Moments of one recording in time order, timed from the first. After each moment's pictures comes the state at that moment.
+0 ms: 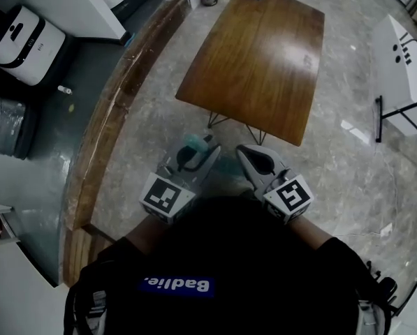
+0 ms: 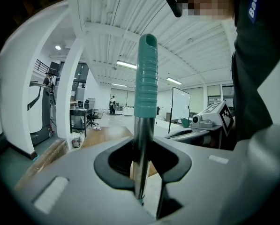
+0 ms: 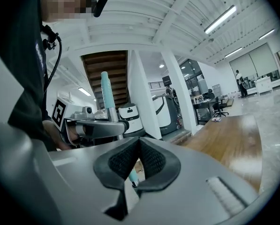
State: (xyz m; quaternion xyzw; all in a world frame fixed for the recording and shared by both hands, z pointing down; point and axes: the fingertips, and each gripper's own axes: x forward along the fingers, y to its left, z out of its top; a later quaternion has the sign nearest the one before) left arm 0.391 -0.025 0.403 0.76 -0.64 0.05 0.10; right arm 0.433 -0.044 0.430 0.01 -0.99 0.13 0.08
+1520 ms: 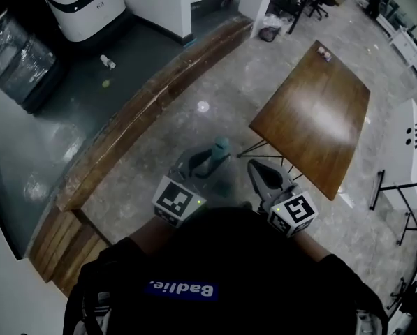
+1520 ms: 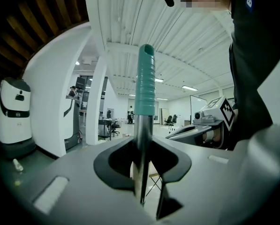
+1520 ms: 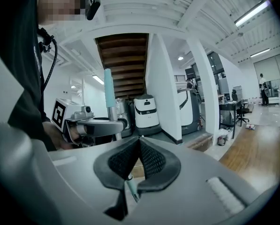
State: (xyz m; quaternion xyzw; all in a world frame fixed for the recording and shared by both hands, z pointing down) left arm 0.171 0.152 0.392 0.69 -0.72 0.01 0.05; right arm 0.222 0.114 0.424 -0.08 -0.99 0.06 0.12
